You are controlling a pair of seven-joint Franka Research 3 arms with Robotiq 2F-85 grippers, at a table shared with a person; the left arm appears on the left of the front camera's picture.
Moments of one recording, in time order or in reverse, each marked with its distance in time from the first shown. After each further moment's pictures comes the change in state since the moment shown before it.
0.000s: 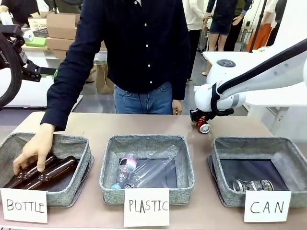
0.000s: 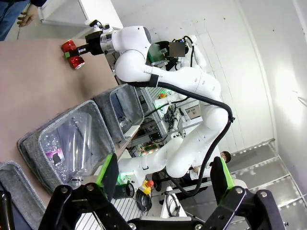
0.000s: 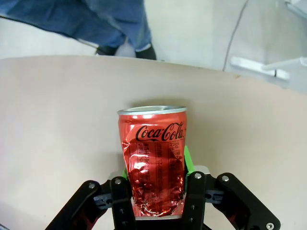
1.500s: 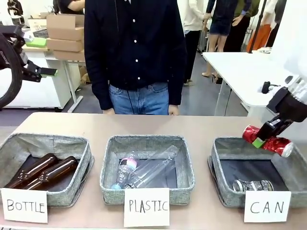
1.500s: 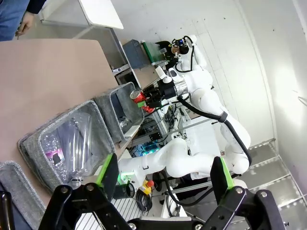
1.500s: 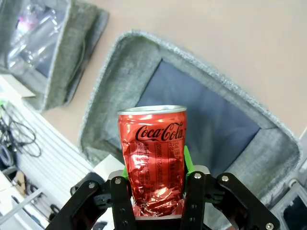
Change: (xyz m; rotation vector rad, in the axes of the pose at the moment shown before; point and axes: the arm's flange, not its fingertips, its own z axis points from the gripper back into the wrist) left arm 0.001 -0.001 0.000 0.001 0.001 -0.002; right arm -0.246 -0.090 0.237 0.300 0.138 0.362
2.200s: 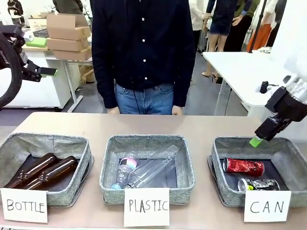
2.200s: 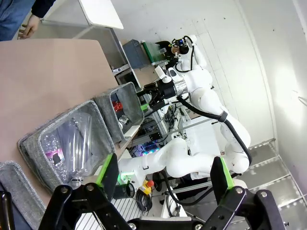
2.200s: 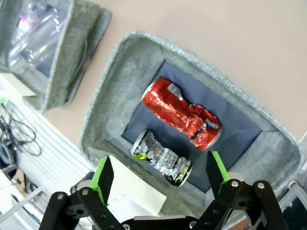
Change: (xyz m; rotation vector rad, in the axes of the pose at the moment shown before) left arm 0.000 0.000 0.000 0.000 0.000 0.000; right arm 0.003 0.000 -0.001 0.004 0.004 0.006
